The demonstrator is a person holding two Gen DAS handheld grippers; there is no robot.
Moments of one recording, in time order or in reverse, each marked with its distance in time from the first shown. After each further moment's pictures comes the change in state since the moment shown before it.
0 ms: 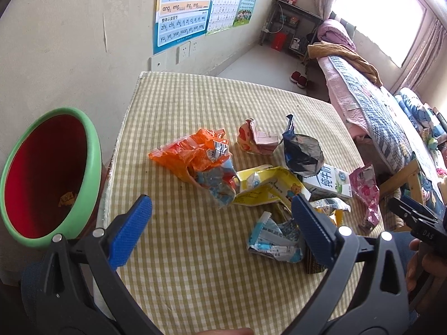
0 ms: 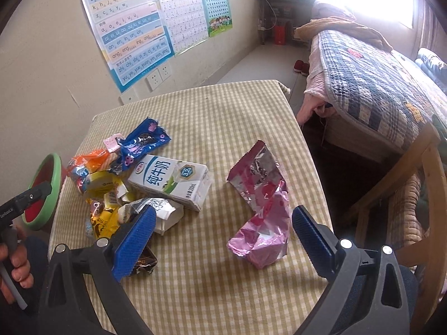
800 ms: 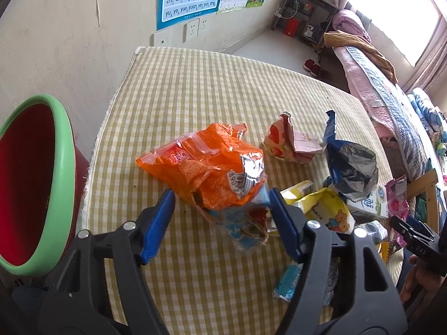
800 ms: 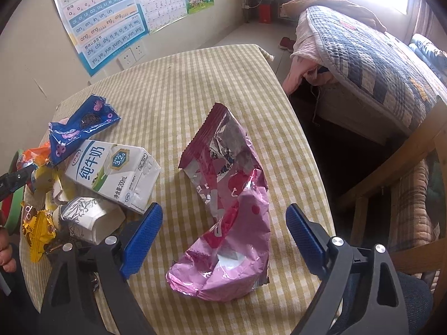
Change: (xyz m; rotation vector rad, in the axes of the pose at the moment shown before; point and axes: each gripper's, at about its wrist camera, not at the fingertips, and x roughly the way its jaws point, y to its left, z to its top) left arm 0.074 0.023 0.015 -0.051 0.091 0.016; right arm 0.072 -0.030 -0.008 0.032 0.109 -0.052
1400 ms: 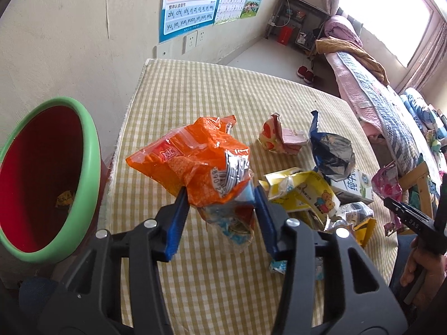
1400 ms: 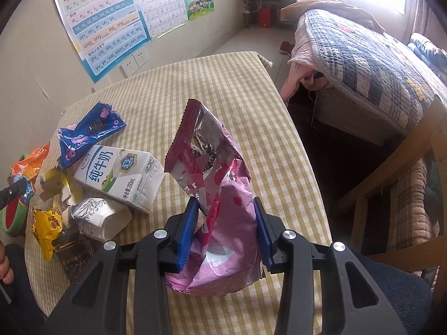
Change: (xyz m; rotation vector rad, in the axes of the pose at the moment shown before) left arm -0.049 0.006 -0.021 0.037 -0.064 -0.008; right arm -0.025 0.000 0.001 0.011 -0.055 0.014
